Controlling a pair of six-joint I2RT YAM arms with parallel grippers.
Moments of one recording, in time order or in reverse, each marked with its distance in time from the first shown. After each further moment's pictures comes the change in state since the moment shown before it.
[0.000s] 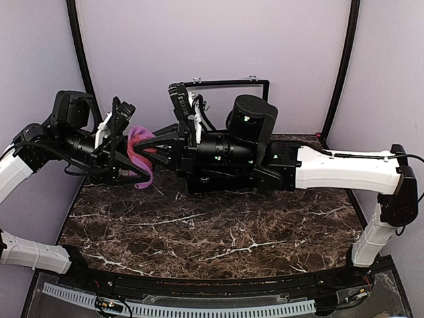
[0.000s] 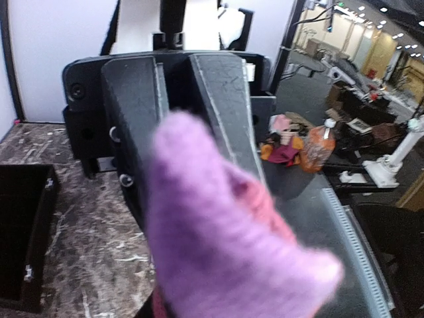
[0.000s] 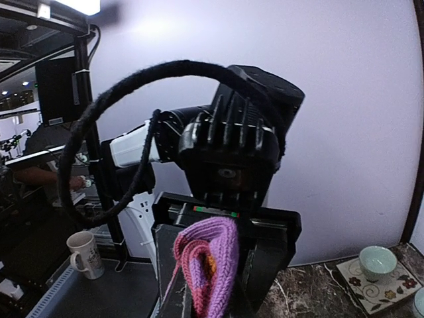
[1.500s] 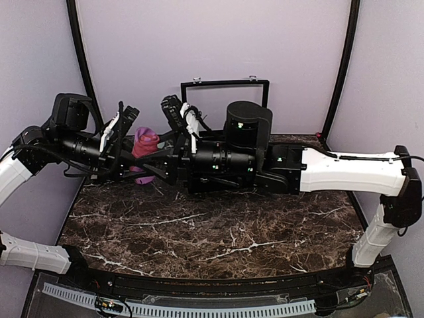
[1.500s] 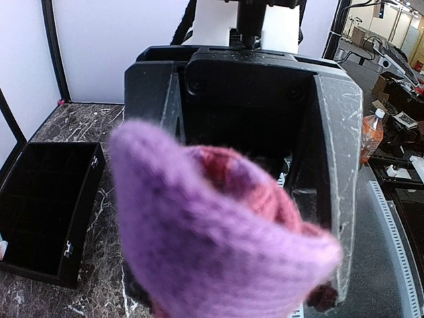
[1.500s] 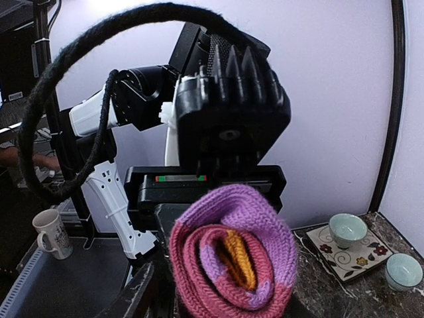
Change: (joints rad) left arm 0.004 -0.024 -0.022 -0.005 -0.237 0.039; right arm 0.034 -0.027 -0.016 -0.176 0.200 -0.103
